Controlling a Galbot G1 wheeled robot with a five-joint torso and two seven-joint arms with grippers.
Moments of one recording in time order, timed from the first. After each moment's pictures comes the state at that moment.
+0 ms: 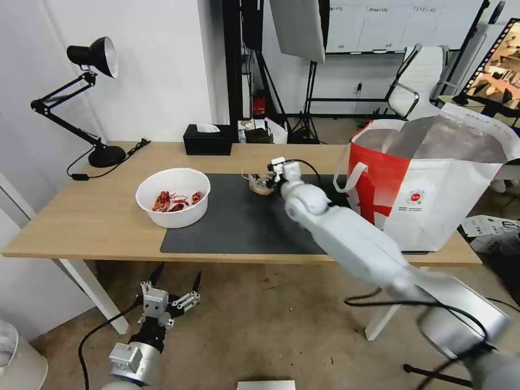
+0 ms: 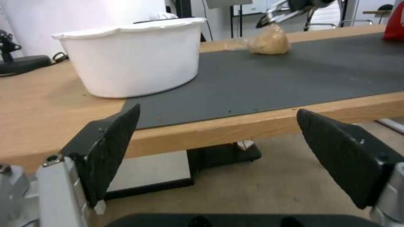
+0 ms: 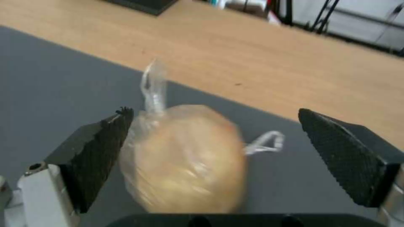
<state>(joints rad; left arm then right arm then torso) 1.73 -1.30 -0.57 -2.08 -0.13 -0.17 0.06 -0.16 1.36 -0.41 1.06 0.79 -0.47 0.35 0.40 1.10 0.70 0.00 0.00</state>
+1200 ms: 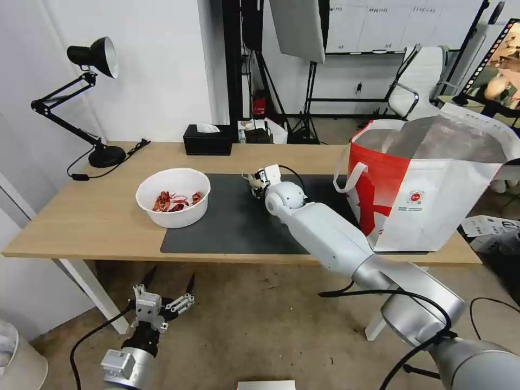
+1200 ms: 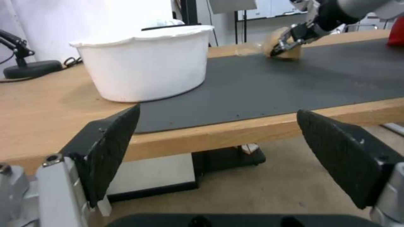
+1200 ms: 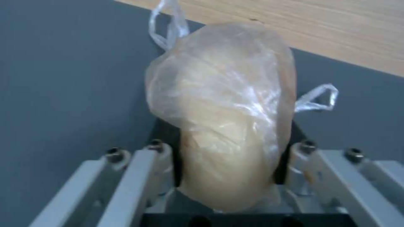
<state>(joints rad) 1.77 -1.31 -0.58 -2.10 -0.14 -0.20 0.06 -0.19 1.37 -0.40 1.09 0.86 -0.57 0.43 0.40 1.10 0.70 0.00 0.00</state>
